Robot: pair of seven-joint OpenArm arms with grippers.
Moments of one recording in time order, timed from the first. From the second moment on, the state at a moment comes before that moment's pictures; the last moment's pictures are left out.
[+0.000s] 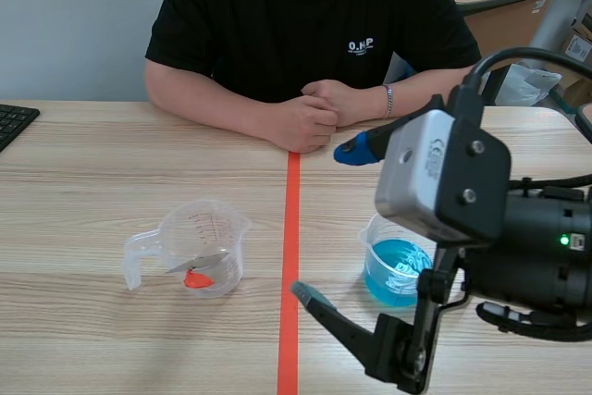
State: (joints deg) left arm 68.0 -28.5 -7.3 93.1 -17.4 -8.7 -8.9; right arm -17.9 42.0 -22.7 114.4 -7.3 28.6 13.0
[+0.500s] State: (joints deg) left arm 67.8 -28.5 -7.3 93.1 -17.4 -8.7 -8.4; right arm -4.2 34.2 -41.0 99.5 -16.8 28.4 19.4
